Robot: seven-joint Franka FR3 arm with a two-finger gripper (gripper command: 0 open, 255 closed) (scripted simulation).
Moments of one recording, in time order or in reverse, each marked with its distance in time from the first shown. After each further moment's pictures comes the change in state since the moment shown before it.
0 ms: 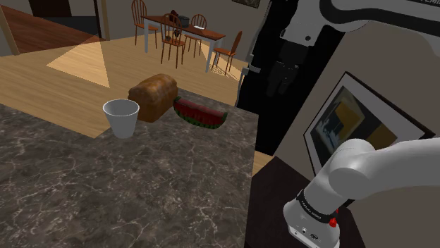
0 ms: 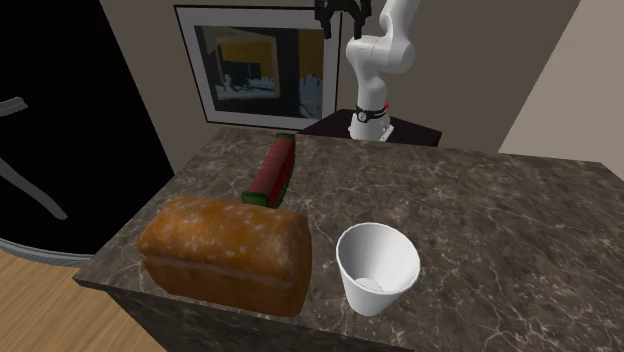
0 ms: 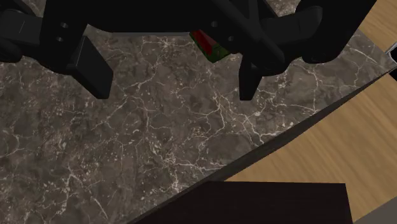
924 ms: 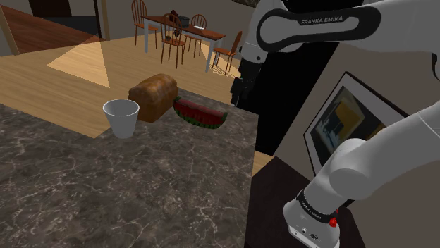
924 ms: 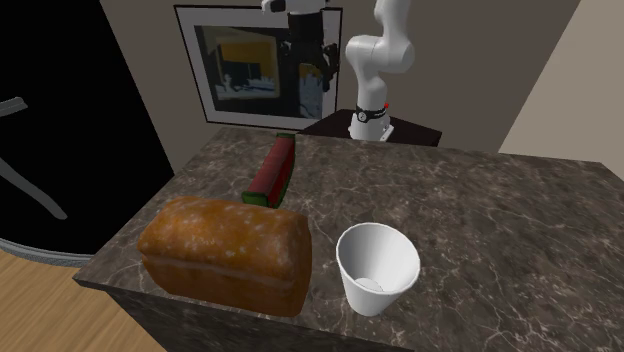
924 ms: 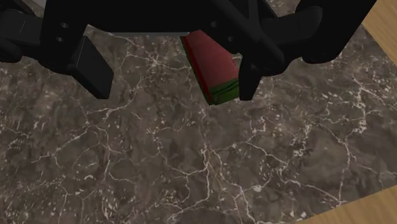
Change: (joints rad) arm 0.024 0.390 0.002 0.052 -0.057 0.350 -0.157
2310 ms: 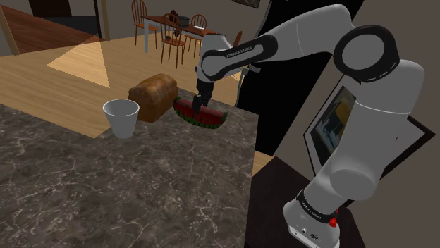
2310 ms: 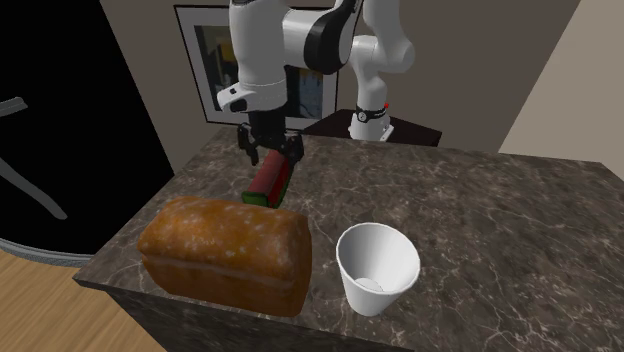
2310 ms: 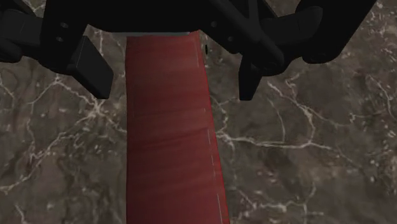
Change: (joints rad) arm 0.031 0.614 0.024 0.343 -0.098 0.299 -0.123
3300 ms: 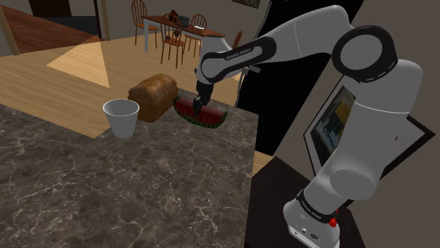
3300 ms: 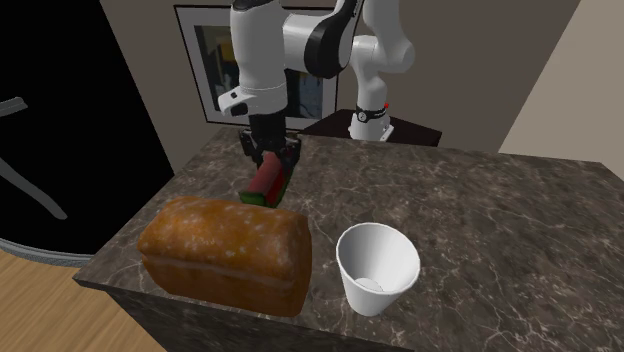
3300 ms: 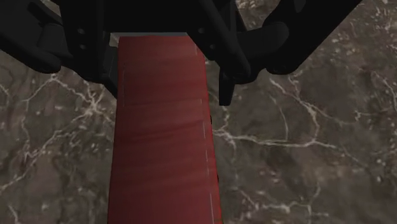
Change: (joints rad) arm 0.000 0.009 0.000 -0.006 -0.001 0.015 0.001
